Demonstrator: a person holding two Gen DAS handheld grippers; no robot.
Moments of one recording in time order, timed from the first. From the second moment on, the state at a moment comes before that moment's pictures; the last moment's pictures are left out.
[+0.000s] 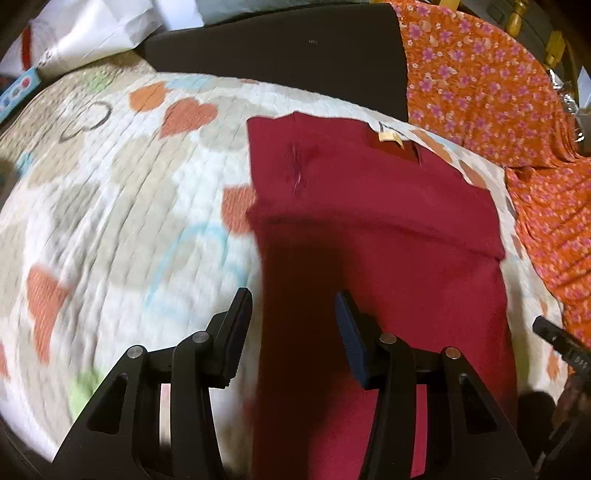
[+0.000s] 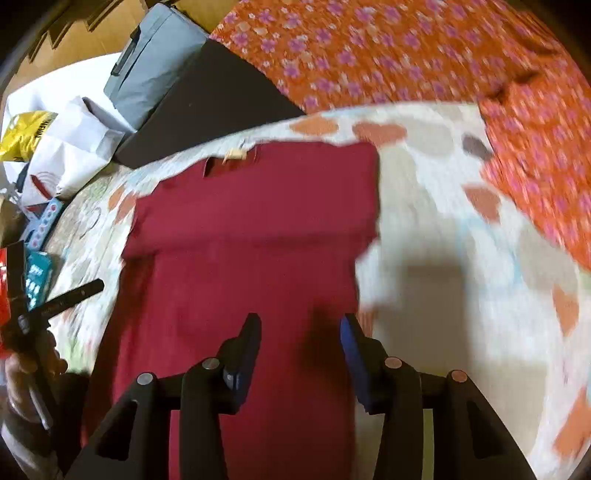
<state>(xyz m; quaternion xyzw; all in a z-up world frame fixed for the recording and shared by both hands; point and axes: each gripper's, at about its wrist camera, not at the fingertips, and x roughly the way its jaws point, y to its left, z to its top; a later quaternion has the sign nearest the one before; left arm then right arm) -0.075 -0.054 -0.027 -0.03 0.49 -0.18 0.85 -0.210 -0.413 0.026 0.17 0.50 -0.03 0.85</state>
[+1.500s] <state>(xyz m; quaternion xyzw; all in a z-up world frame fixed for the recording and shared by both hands) -0.196 -0.057 -0.107 0.03 0.60 -0.19 0.78 -0.331 -0.374 -0.042 0.25 0.60 0.00 0.76</state>
